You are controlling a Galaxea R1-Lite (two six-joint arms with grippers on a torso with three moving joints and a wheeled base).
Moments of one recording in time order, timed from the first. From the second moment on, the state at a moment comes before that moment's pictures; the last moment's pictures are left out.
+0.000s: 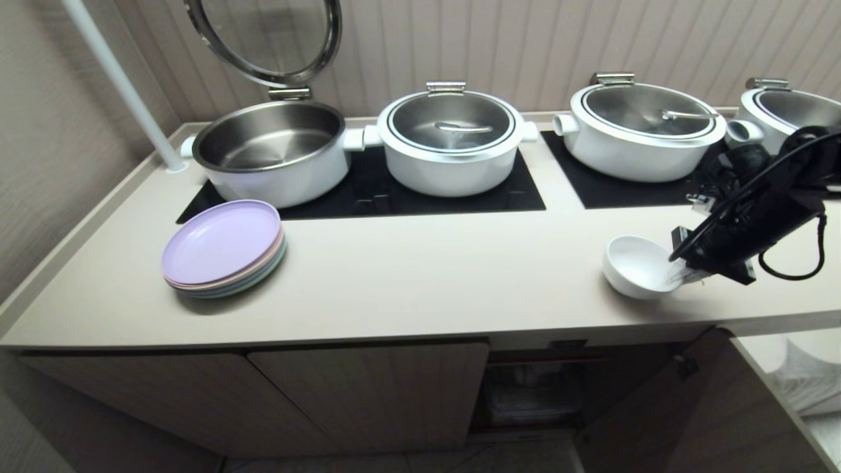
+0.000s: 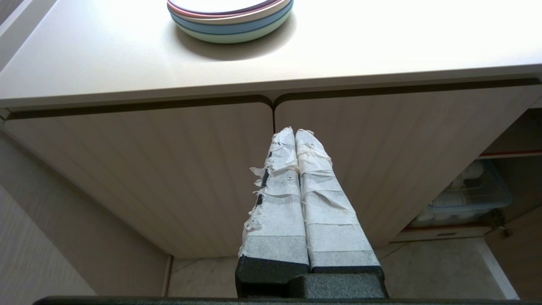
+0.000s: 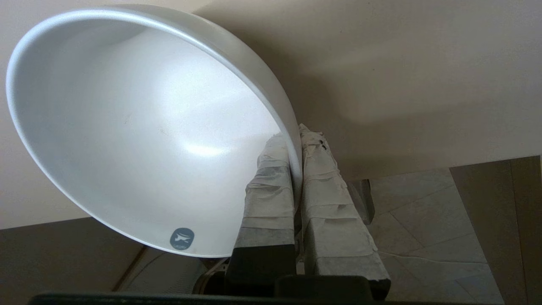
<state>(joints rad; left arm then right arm) 0.00 0.00 0.00 0.00 -0.01 0.02 -0.14 2.14 -1.95 0.95 0.23 0.25</state>
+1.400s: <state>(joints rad) 0.00 0.00 0.00 0.00 -0.01 0.02 -0.14 2.16 -1.95 0.91 0.23 0.25</state>
